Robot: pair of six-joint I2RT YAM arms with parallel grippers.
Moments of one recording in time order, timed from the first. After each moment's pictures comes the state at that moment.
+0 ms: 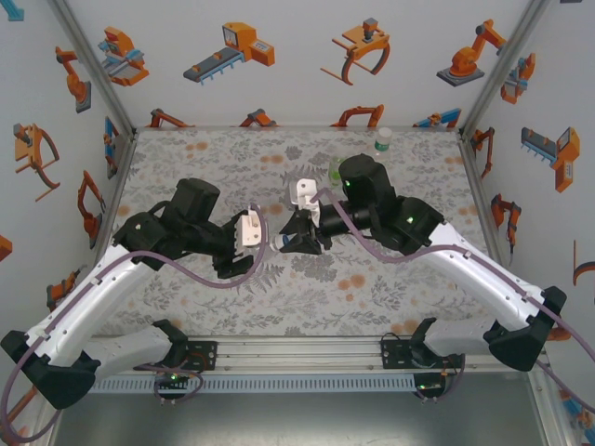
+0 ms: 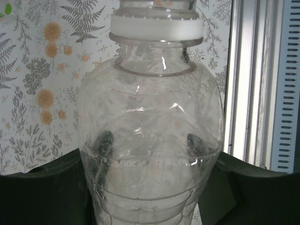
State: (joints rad) left arm -0.72 1.05 1.20 -0.99 0.51 0.72; right arm 0.89 1.26 1.37 -0.55 -0.74 -0.42
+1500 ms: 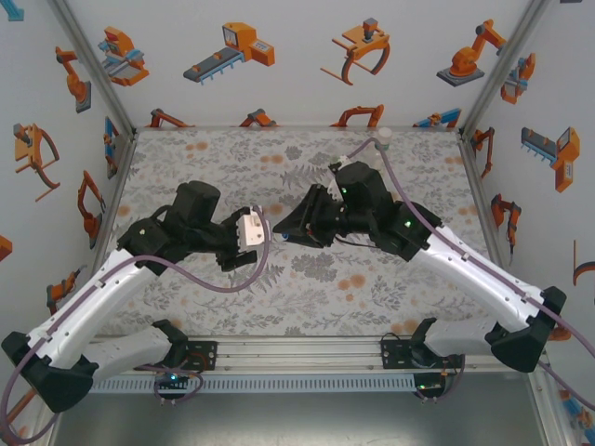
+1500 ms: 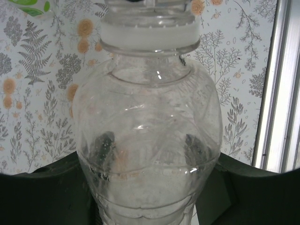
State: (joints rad) left arm -0.72 1.03 1.11 -0.83 0.41 0.73; right arm 0.89 1.25 1.33 -0.60 -0.29 1.26
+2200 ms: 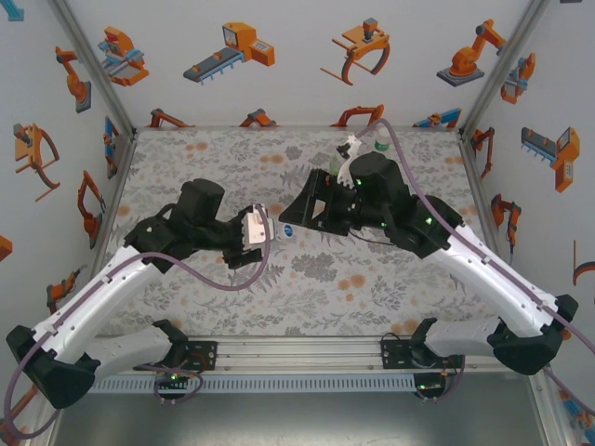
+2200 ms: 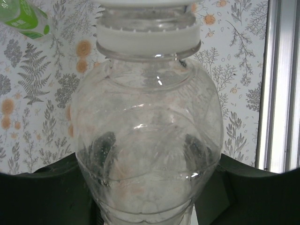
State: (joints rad) left arm -0.73 1.06 1.10 -0.76 0.48 0.73; right arm 0.89 1.22 1.47 -0.72 -0.16 0.87
